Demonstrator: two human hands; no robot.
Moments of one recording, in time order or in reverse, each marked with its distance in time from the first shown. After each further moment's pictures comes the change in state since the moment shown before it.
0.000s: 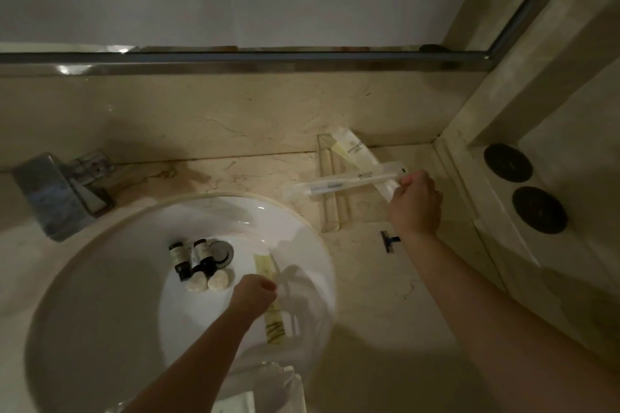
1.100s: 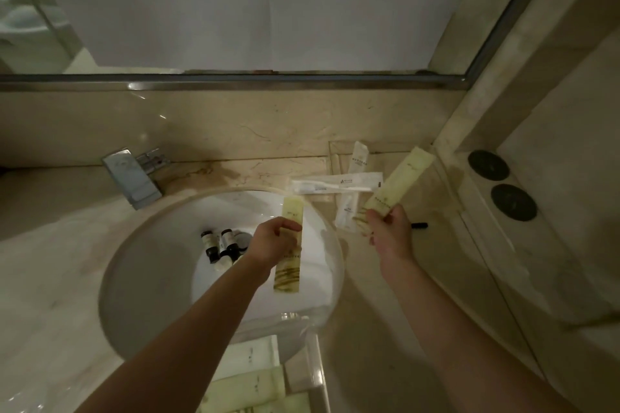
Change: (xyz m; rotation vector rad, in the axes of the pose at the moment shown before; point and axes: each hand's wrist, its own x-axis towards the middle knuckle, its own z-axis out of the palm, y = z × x) left_hand -0.088 0.054 -0.056 -0.499 -0.034 0.292; right_hand -0.114 -0.018 -0.040 0.826 -0.335 0.253
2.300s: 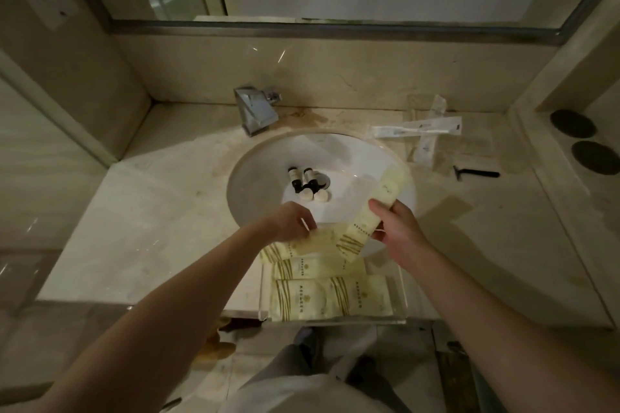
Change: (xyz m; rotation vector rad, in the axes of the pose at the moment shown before) left_hand -0.131 -0.063 -0.126 0.817 -0.154 0.023; right_hand -0.161 0.056 0.050 -0.017 -0.440 0.170
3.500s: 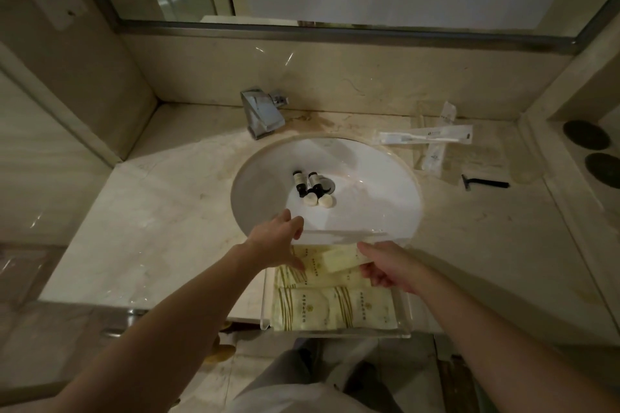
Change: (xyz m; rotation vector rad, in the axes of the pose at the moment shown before) left_hand -0.005 -0.035 0.007 0.497 0.128 0.145; right_hand 0.000 0.023 -0.002 -0.580 -0.228 0.333
